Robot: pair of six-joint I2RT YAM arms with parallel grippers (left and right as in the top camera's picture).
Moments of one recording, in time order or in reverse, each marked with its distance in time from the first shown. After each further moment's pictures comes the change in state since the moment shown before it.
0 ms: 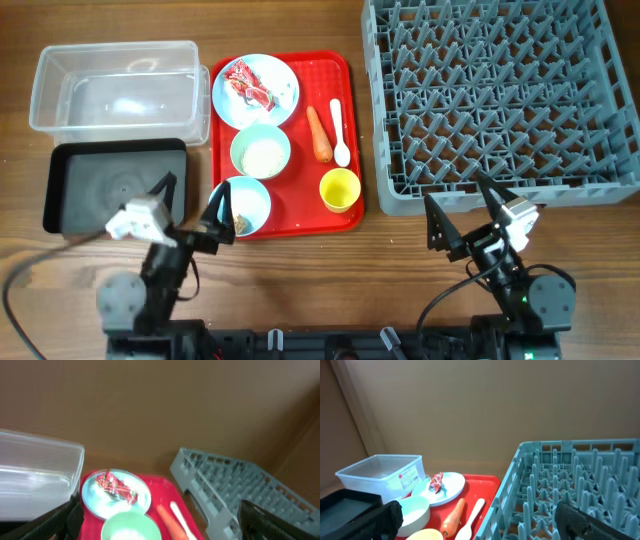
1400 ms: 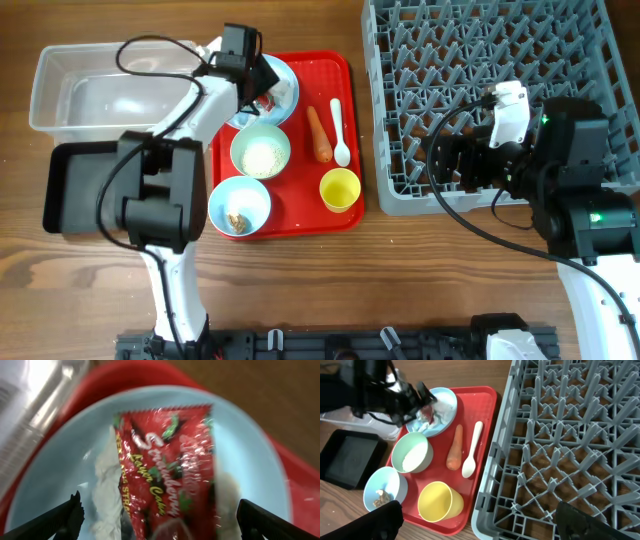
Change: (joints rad) left arm -0.202 2.004 1.257 -0.306 -0.409 -0.431; right arm 0.000 0.973 0.967 -0.814 -0.022 -0.140
